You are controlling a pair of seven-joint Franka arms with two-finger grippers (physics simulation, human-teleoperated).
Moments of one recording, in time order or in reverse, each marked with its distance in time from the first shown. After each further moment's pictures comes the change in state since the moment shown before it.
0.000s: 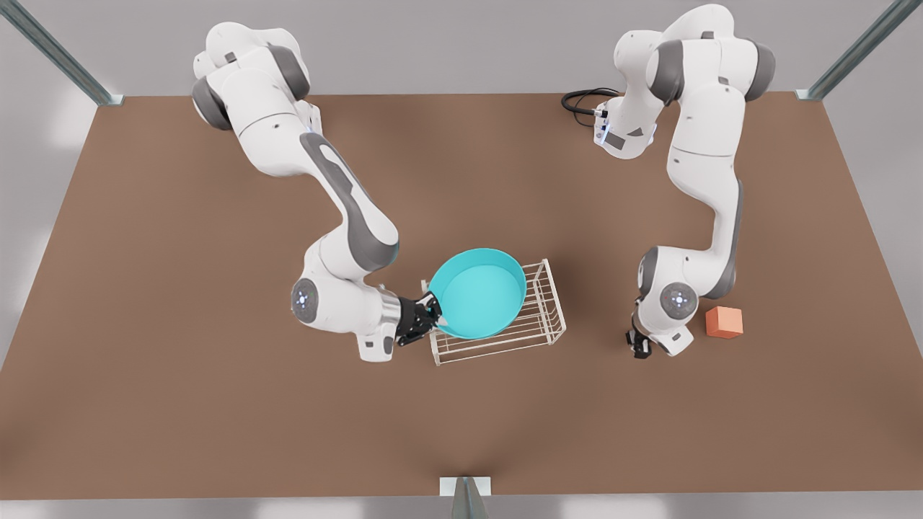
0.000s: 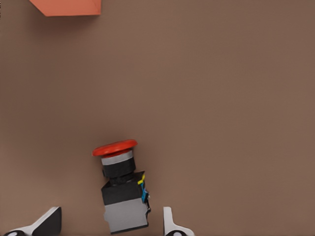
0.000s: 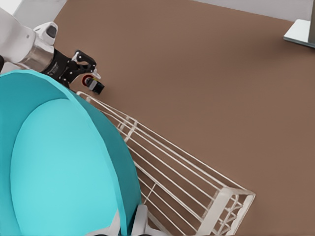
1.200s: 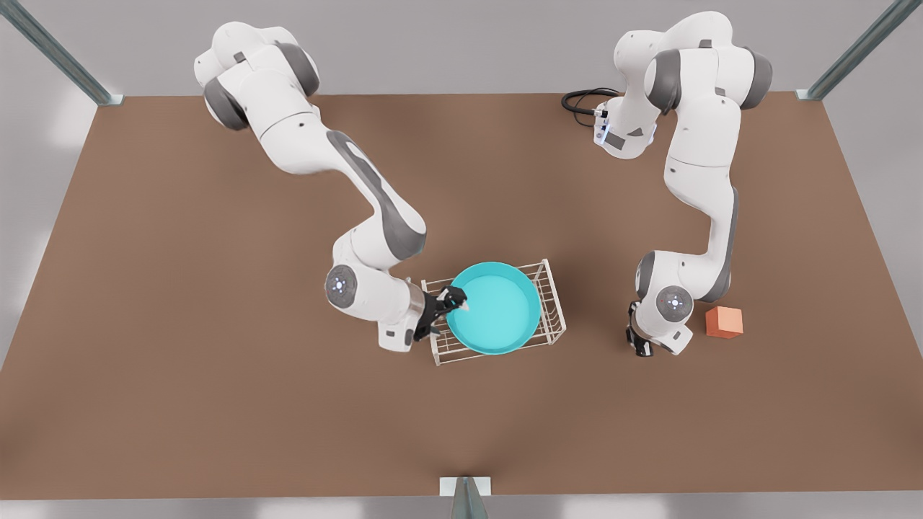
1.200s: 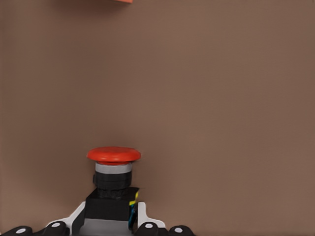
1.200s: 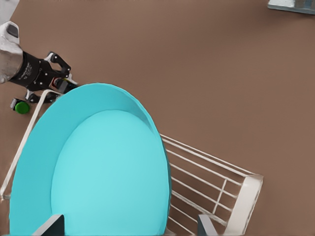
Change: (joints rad) left arm 0.006 0.044 0.000 0.002 0.009 0.050 -0.201; right arm 0.060 -0.014 0.003 -0.035 -0.108 0.077 0.209
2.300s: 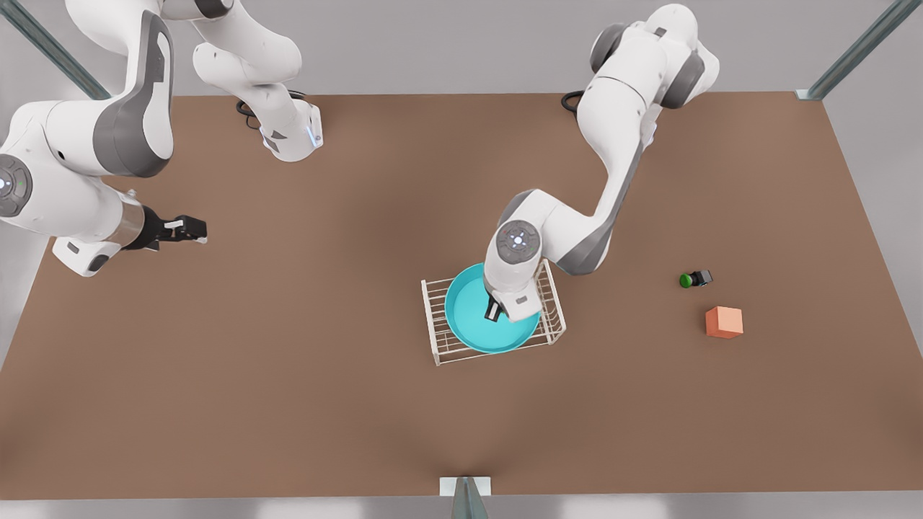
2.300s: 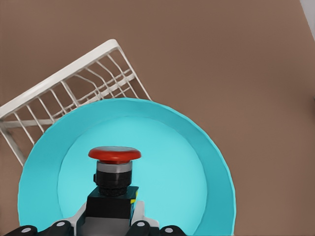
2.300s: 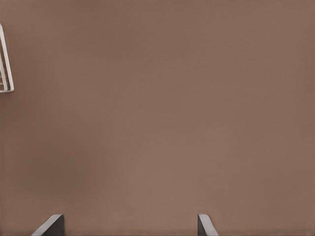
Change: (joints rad) left arm -0.410 0.027 -0.080 0.652 -0.101 -0.579 0.001; right arm -0.408 -0.598 -0.168 -0.265 -0.521 -0.774 0.107
